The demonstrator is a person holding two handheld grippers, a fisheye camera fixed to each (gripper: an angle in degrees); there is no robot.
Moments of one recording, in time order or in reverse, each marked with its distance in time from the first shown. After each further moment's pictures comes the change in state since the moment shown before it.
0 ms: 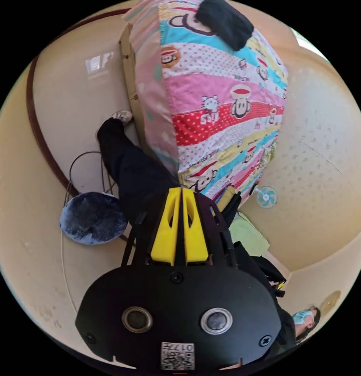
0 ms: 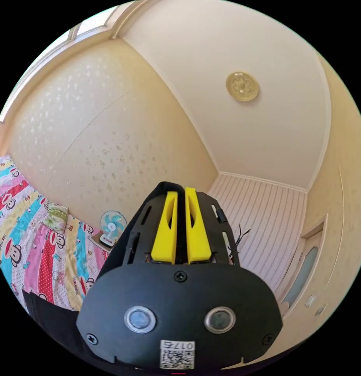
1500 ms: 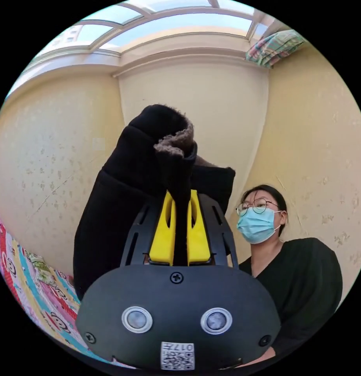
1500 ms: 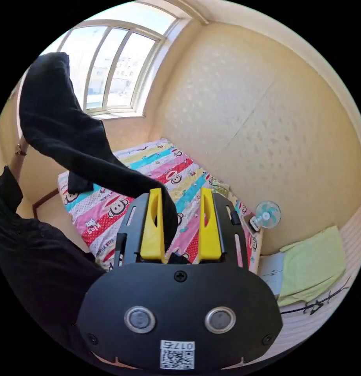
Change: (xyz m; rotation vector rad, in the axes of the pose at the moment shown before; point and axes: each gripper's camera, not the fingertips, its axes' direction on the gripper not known) left arm 0.492 0.227 -0.137 0.187 1.575 1.479; right arm -0.257 -0.065 -0.296 -0.294 -1.237 -0.207
